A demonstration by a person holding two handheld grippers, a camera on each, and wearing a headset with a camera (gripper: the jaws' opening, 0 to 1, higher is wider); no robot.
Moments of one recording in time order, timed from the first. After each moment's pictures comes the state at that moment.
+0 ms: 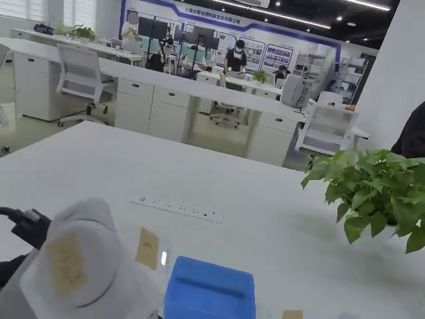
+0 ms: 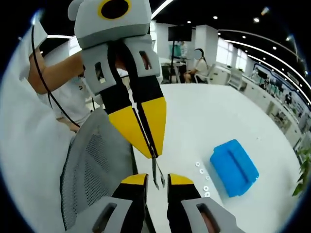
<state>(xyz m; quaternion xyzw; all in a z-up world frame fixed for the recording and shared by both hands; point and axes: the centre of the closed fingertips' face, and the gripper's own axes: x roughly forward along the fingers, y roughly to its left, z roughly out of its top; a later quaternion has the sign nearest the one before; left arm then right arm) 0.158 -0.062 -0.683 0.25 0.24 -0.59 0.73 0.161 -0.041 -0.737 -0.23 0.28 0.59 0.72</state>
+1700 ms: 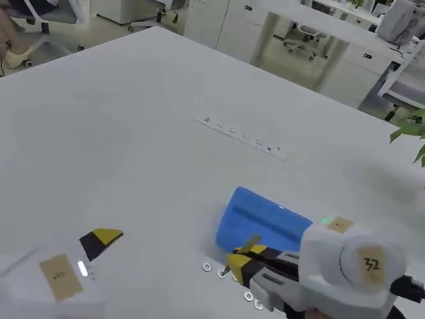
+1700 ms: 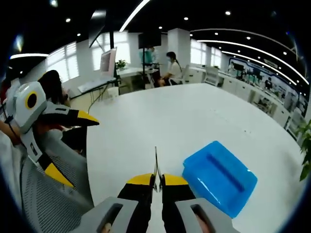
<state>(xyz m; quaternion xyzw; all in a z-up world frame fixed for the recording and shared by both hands) 0.198 0.053 -0.764 0.12 0.23 -0.20 0.95 0.283 -0.011 -0.780 -0.16 0.27 0.51 0.80</state>
